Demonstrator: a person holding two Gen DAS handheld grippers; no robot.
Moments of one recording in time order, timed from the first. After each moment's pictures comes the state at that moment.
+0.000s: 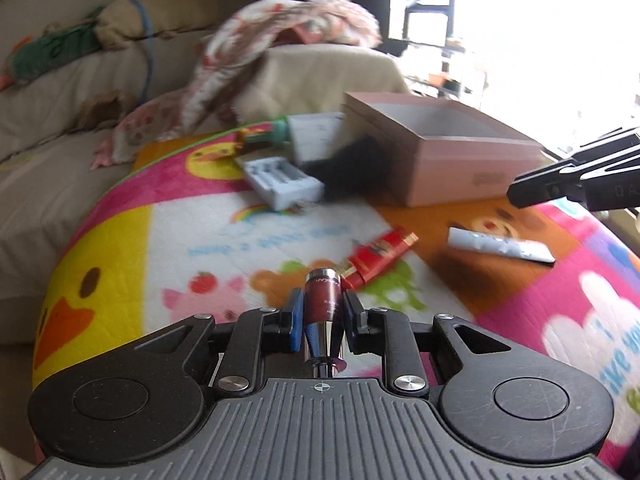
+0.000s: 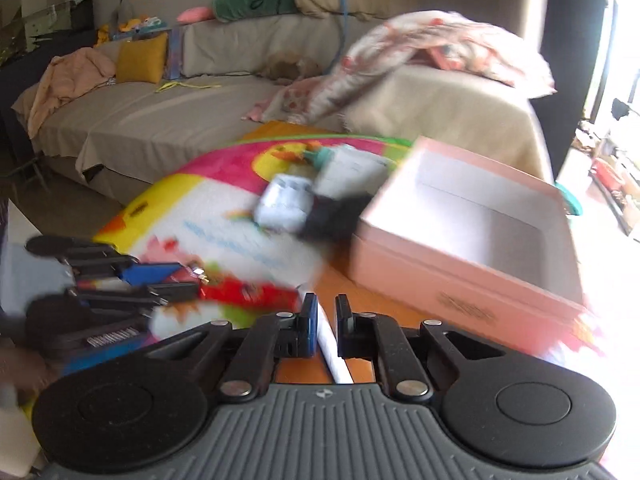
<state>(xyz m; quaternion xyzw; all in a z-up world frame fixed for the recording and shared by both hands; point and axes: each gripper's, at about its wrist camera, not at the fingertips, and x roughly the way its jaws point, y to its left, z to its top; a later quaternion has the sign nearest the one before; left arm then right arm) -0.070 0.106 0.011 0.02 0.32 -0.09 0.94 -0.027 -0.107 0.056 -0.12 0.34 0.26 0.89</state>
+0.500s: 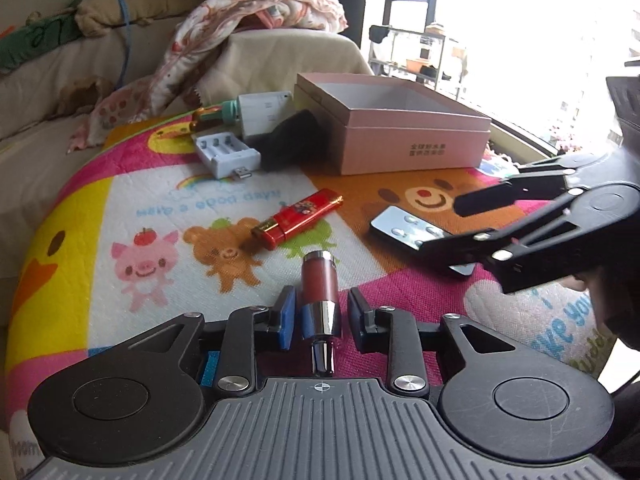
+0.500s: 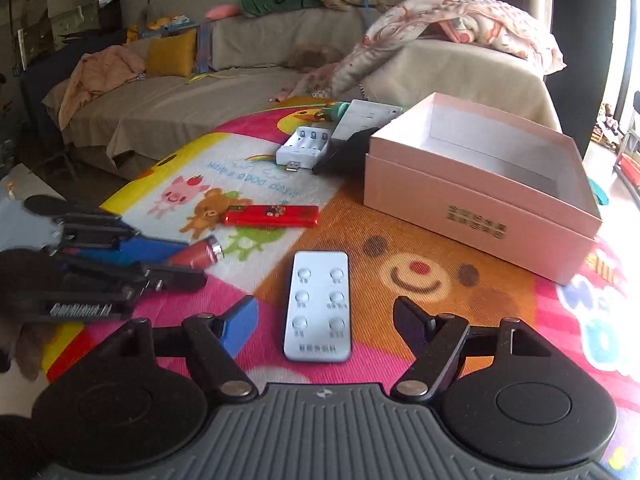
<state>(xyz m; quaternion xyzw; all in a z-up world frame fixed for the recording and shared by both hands) -0.103 0.073 0.010 0.01 0.34 -0.12 0.93 -0.051 -0.134 0.011 -0.10 0.34 0.32 0.88</state>
